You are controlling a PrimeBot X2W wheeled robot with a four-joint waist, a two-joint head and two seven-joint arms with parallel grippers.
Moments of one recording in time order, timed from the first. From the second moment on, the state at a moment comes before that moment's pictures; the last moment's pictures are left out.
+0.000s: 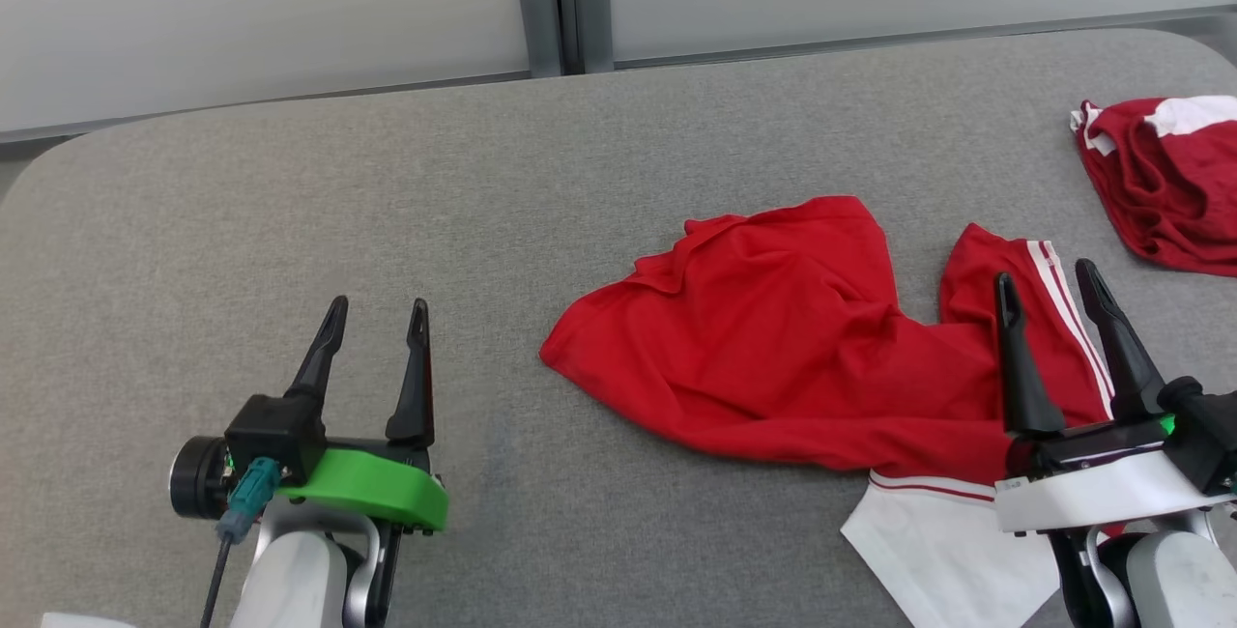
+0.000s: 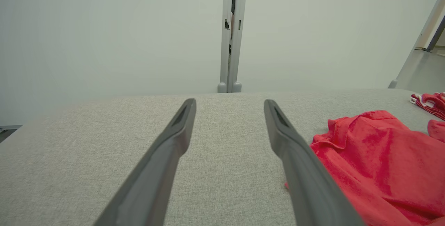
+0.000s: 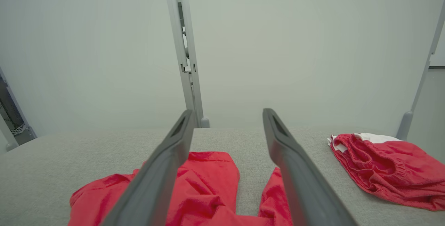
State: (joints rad) left arm -0.20 0.06 -0.14 0.28 -0.20 -0.08 -0.26; right arm -0.03 -0.15 -0.02 -0.05 0.22 0.13 -0.26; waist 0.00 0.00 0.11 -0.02
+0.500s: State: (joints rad) left arm -0.47 0.08 -0.32 0.56 -0.16 -0.12 -0.24; right arm -0.08 -0.13 0.03 -0.02 0.23 0.13 -0.26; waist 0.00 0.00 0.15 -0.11
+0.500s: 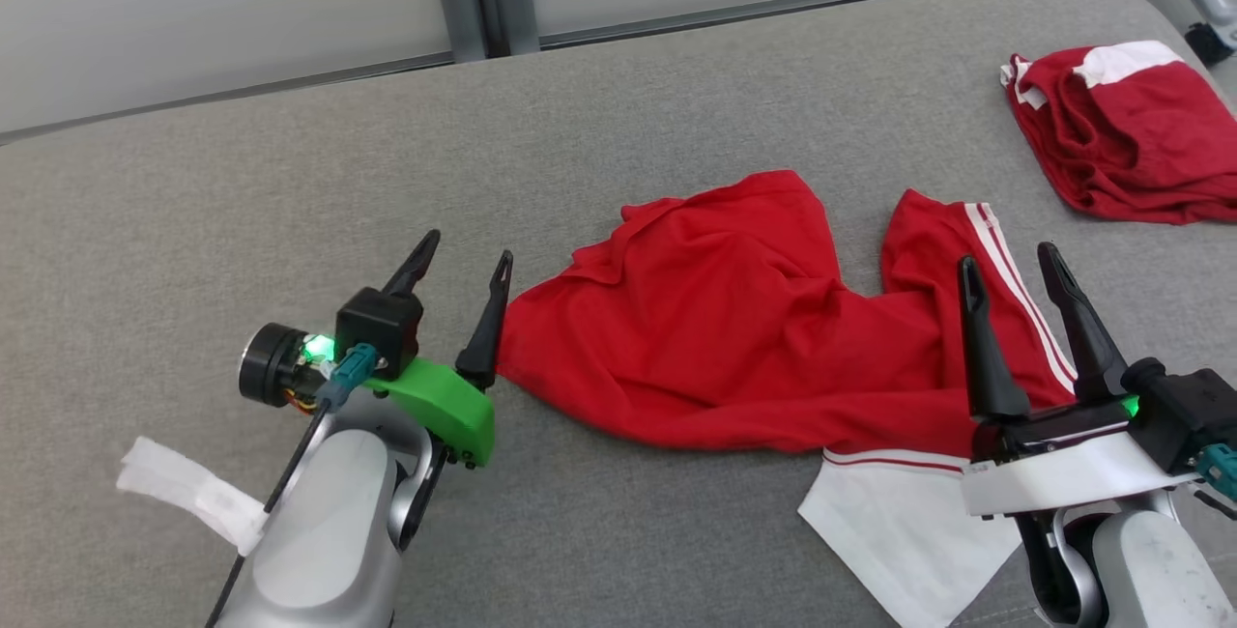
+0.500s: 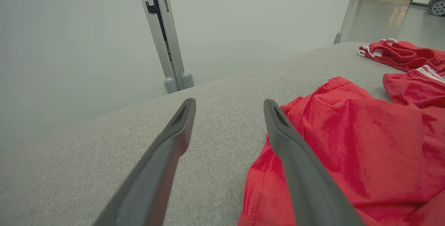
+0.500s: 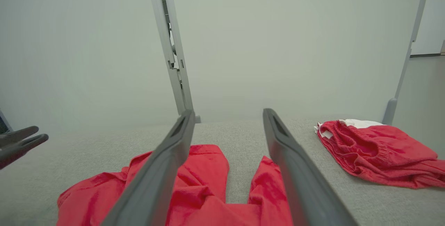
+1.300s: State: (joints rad) left arm -0.58 0.11 -0.53 0.94 -0.31 -0.13 -0.25; right arm -0.11 -0.12 0.01 -0.02 0.23 0.13 -0.26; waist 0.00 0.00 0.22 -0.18
